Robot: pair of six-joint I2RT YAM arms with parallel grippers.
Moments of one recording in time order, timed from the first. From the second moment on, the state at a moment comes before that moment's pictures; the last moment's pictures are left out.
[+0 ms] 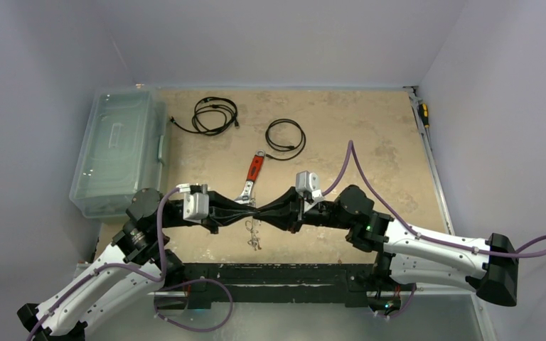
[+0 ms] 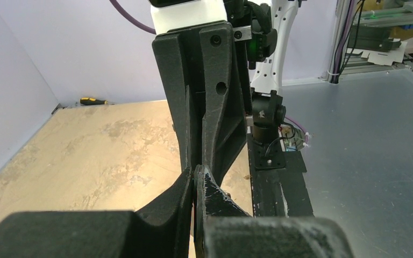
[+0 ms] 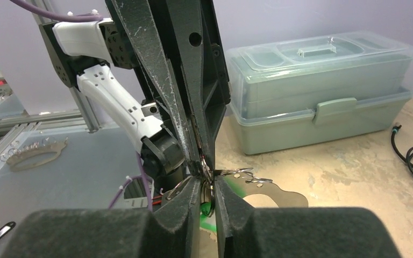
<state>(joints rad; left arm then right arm) -0.76 0.52 0.62 0.10 0.73 0.00 1.14 0.94 0.65 0.46 -0.31 0.14</state>
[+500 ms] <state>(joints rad) -0.76 0.53 0.62 0.11 0.75 -0.01 1.14 0.93 0.65 0.43 -0.34 0.11</state>
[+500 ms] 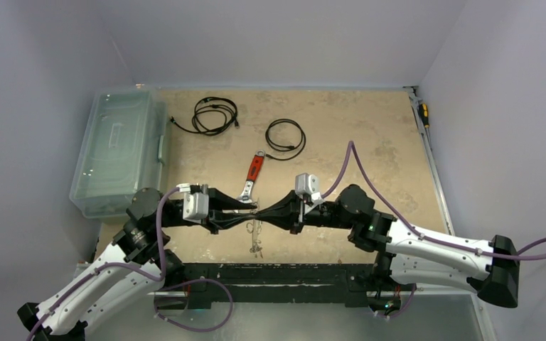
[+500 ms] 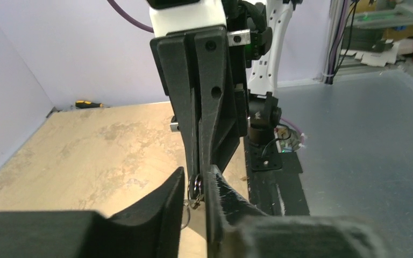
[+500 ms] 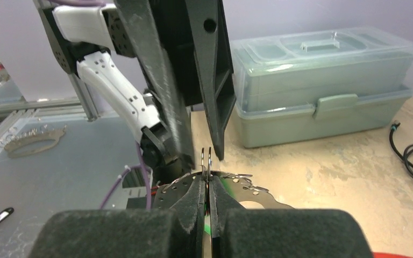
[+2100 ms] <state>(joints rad) -0.79 0.72 0.64 0.07 0.83 0.05 1.15 1.06 1.15 -0.60 -0.28 -0.23</state>
